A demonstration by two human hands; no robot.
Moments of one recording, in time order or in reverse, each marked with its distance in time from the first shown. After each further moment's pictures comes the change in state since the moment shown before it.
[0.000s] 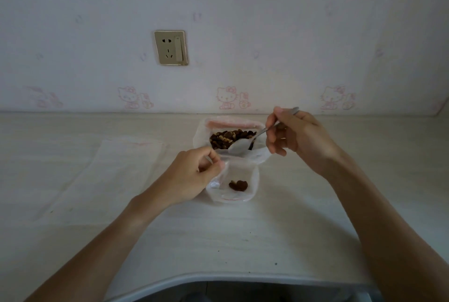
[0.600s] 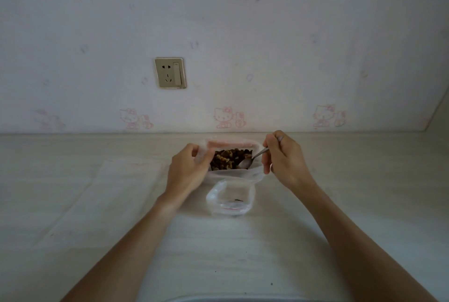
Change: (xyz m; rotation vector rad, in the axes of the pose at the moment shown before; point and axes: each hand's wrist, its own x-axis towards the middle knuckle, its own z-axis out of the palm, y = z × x) left_hand 0.064 -0.023 0.009 0.063 0.443 -0.249; right_hand 0.009 0.028 0.020 -0.369 0.455 -0.050
